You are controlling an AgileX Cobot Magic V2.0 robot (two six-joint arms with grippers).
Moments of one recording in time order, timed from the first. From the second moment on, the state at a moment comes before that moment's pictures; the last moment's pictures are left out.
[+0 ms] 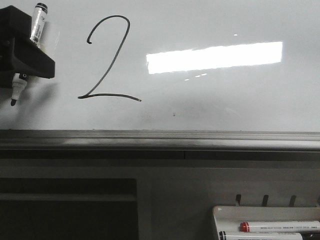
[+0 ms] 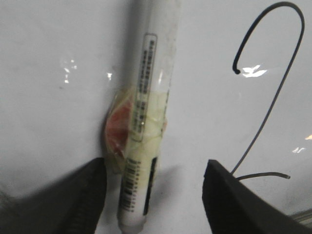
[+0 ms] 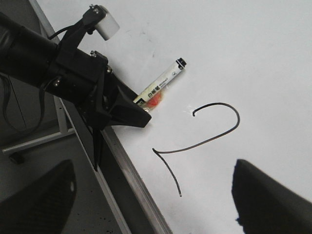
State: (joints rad) left arm -0.45 1.14 -0.53 0.75 -0.06 -1.10; right arm 0.97 1.03 -1.01 -0.19 0.45 -0.01
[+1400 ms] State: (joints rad) left arm -0.45 0.11 -0.22 1.20 -0.16 -1.09; right arm 0.97 0.22 -0.22 -0.23 0.18 0.05
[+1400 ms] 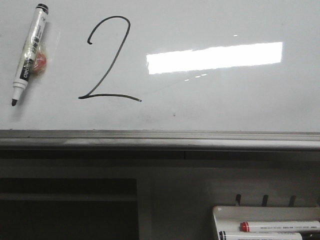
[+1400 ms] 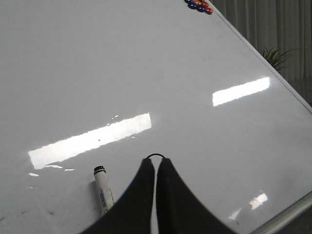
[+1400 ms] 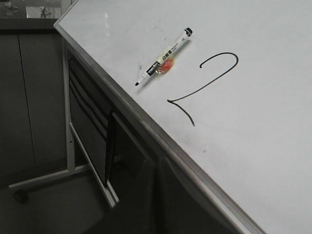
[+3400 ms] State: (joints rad) left arm 0.00 0.00 0.00 -0.02 0.30 0.15; right arm 0.97 0.14 -0.16 -0.23 0.18 0.05
